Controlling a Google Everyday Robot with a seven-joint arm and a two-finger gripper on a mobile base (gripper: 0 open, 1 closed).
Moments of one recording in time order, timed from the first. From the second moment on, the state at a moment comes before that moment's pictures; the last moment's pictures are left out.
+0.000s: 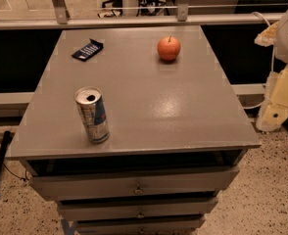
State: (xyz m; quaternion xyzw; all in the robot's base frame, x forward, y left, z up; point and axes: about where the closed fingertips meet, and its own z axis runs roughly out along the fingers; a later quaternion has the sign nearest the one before) arm 0.438 -0.217 0.976 -0.60 0.78 -0.03 0.16
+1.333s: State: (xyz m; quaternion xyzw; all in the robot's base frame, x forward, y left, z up) arm 0.439 -0.145 0.931 -0.57 0.78 0.12 0.24
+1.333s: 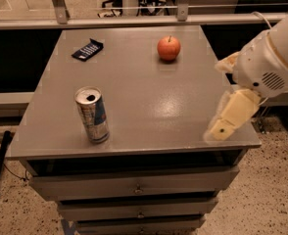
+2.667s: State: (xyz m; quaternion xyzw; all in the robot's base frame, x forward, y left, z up) arm 0.433 -0.062 0.934 -0.57 0.73 0.21 0.30
